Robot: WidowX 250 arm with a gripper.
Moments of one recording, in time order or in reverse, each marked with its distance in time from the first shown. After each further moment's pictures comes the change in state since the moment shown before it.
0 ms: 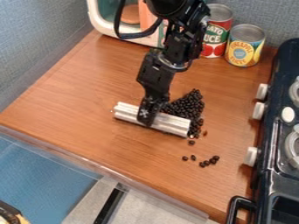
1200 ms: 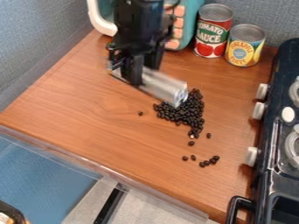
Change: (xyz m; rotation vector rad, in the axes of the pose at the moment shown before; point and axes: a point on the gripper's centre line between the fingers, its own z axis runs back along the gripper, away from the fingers) arm 0.019 0.063 0.104 -0.214 0.069 -0.486
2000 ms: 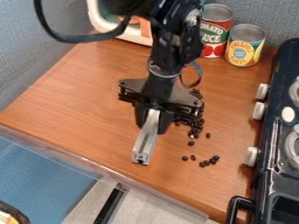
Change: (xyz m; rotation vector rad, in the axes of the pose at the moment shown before) arm -0.033 -0.008 -0.063 -0.074 -0.059 -1.006
